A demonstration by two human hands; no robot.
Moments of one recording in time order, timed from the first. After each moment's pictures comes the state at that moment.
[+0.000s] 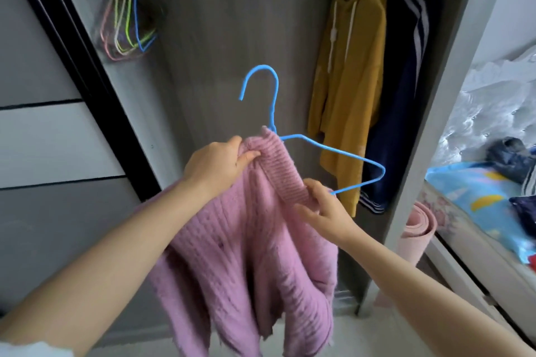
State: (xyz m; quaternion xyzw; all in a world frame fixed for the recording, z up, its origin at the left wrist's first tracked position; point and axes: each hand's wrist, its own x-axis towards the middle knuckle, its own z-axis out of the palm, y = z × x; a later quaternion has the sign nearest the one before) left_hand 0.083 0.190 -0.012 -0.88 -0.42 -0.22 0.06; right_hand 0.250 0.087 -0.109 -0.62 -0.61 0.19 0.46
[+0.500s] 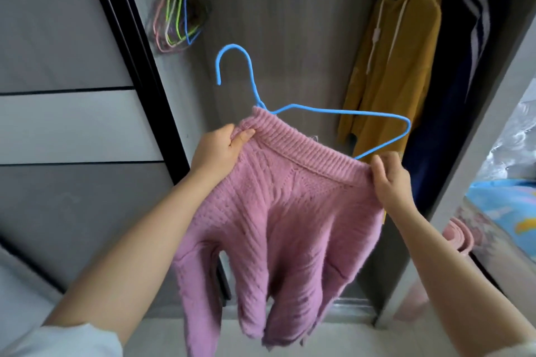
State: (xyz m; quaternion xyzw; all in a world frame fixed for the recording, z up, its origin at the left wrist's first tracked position) left_hand 0.040 0.216 -0.014 -0.79 -0.46 -0.40 -0.09; right_hand 0.298 0.118 -0.091 -0.70 -0.44 0.04 0.56
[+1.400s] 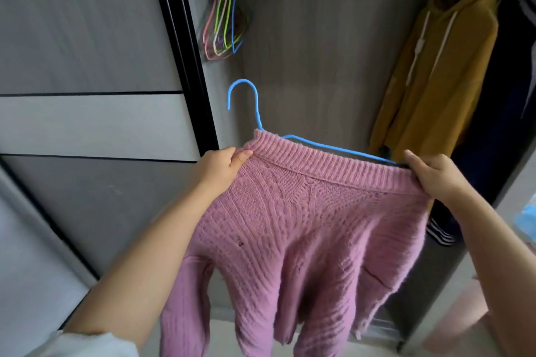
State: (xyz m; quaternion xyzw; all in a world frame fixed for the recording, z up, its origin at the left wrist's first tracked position) left_hand -0.038 0.240 -0.037 -0.79 -0.51 -0.35 -0.04; right_hand 0.298 0.133 -0.040 -0.73 -0.52 0.12 0.43
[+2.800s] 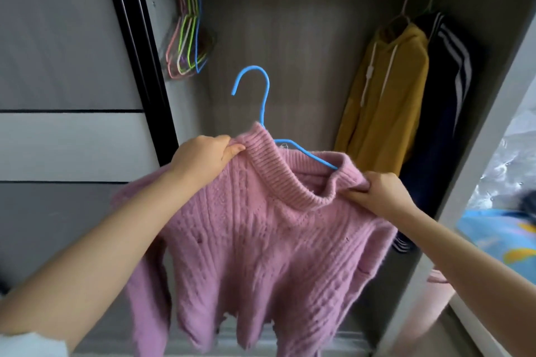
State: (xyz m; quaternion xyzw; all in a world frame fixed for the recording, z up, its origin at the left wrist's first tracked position) left_hand 0.001 0.235 0.020 -0.84 -0.43 -0.29 0.13; right_hand 0.284 0.124 -0.032 -0.78 -0.58 -0.04 0.22
